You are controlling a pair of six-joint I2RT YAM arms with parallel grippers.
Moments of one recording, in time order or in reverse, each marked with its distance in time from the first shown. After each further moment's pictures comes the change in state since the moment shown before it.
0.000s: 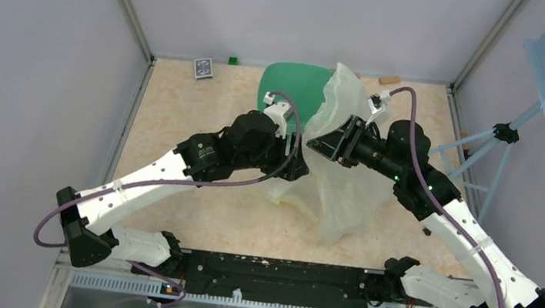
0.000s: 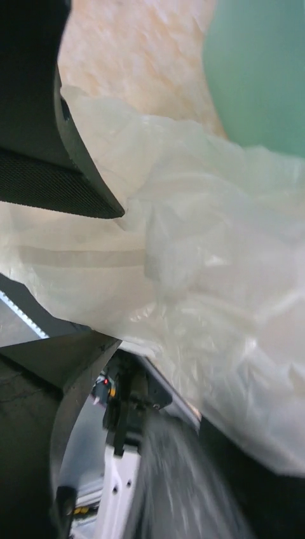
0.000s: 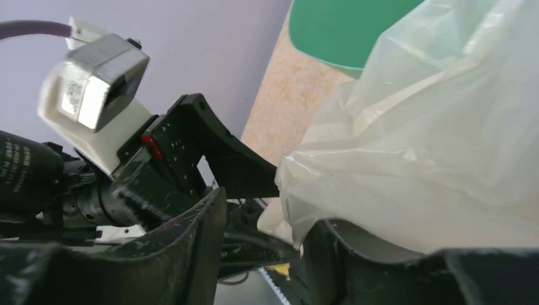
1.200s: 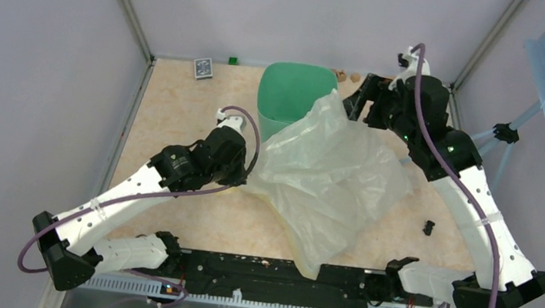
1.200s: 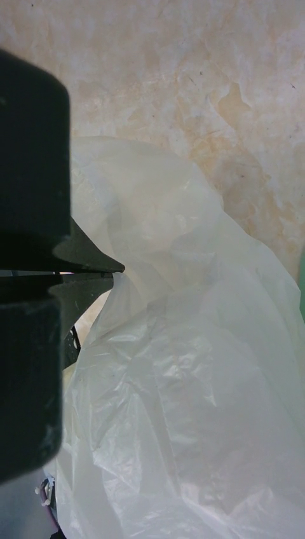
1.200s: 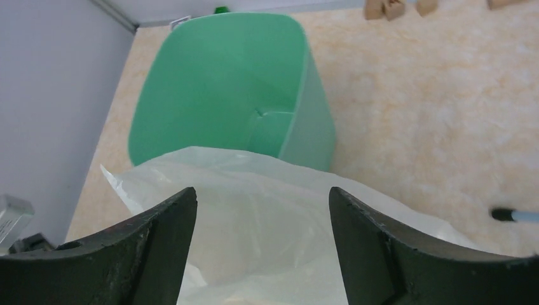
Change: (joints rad) left arm 0.134 -0.198 -0.228 -0.284 -0.254 -0.085; right arm -0.172 0.195 0.429 -0.394 0.420 -0.389
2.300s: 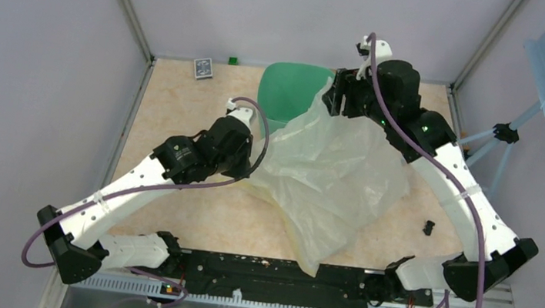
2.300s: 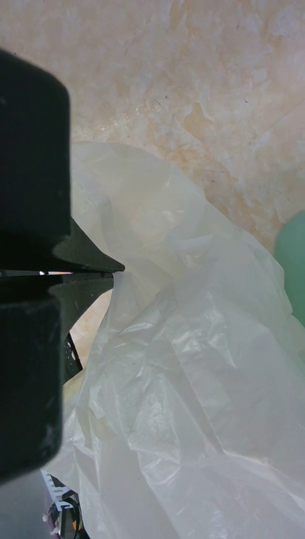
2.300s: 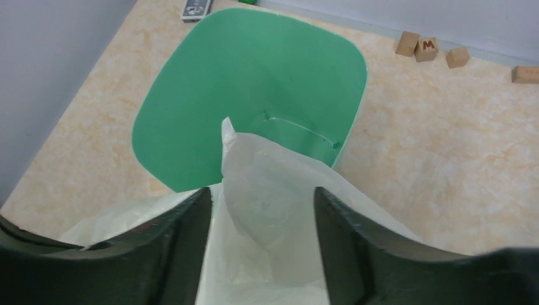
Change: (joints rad) left arm 0.000 0.067 0.116 -0.021 0.004 0.134; right arm 0.121 0.159 0.140 0.055 -0.051 -0.254
